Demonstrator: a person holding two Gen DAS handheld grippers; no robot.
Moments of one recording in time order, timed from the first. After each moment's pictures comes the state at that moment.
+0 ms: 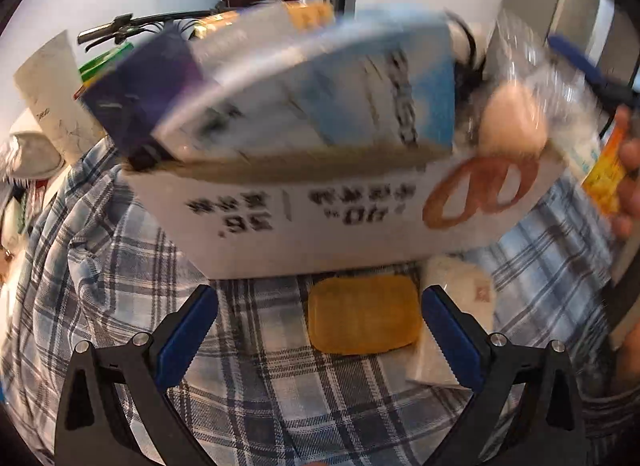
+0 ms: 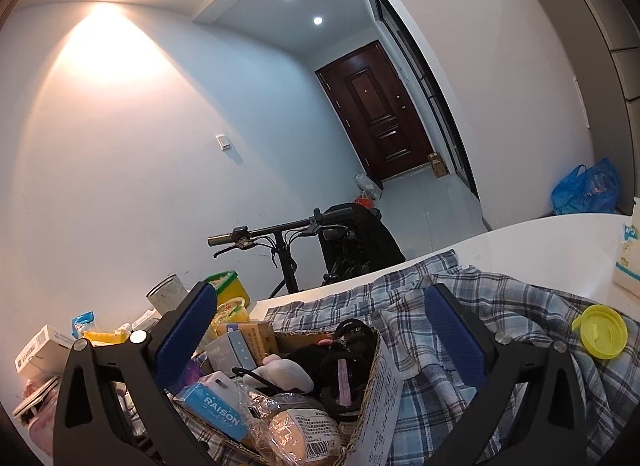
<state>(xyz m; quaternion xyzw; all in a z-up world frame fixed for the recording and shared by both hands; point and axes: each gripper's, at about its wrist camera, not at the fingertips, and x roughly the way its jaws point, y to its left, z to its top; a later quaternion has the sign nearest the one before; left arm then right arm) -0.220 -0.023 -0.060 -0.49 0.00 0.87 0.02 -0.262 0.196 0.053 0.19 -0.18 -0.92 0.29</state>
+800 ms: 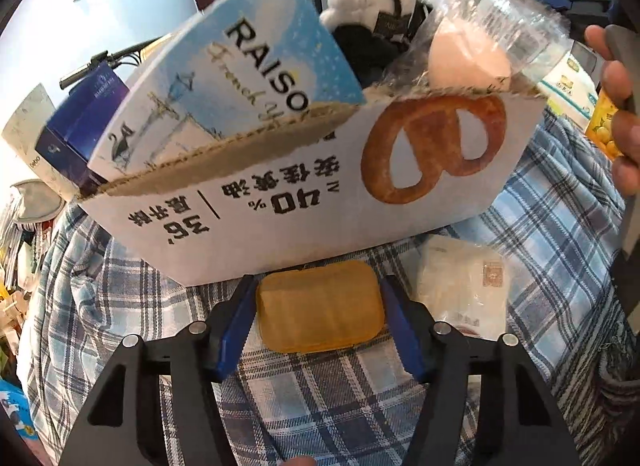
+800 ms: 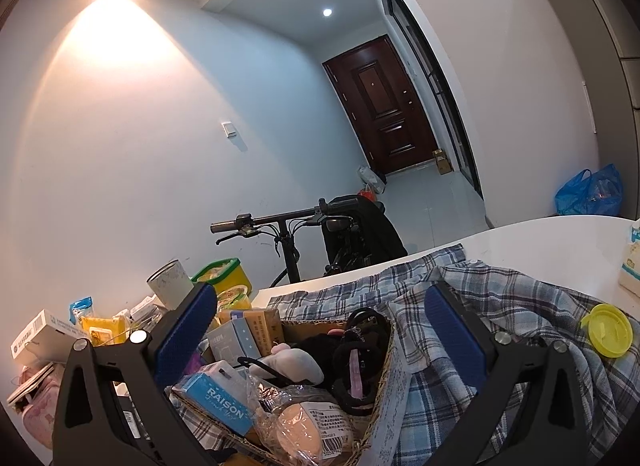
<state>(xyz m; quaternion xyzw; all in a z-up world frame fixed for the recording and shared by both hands) -0.210 0.004 -0.064 -0.49 0.07 0.87 0.02 -0.256 0.183 0.049 0.19 -0.16 -0.92 0.30</state>
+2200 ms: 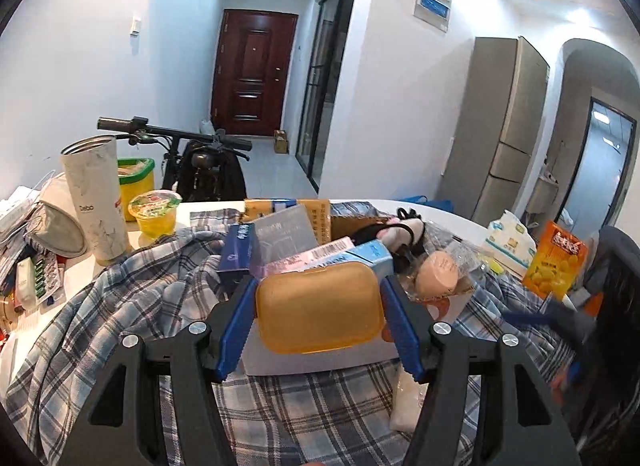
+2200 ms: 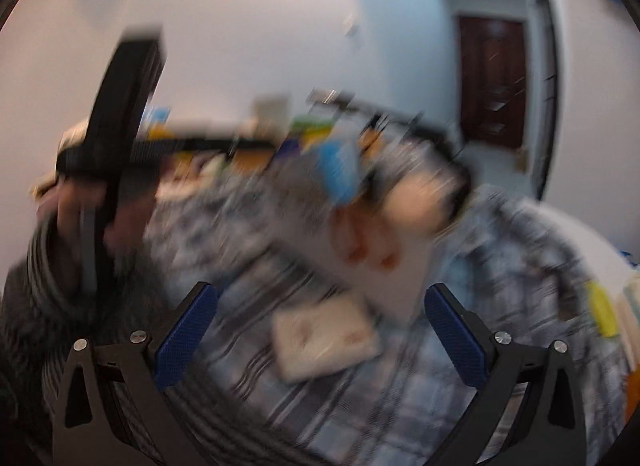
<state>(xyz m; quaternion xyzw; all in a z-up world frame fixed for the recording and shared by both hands) -0.167 -0.074 0.033 -0.26 -0.07 0.96 0.07 -0.139 0.161 -0.009 0.27 0.11 -0.84 0.46</state>
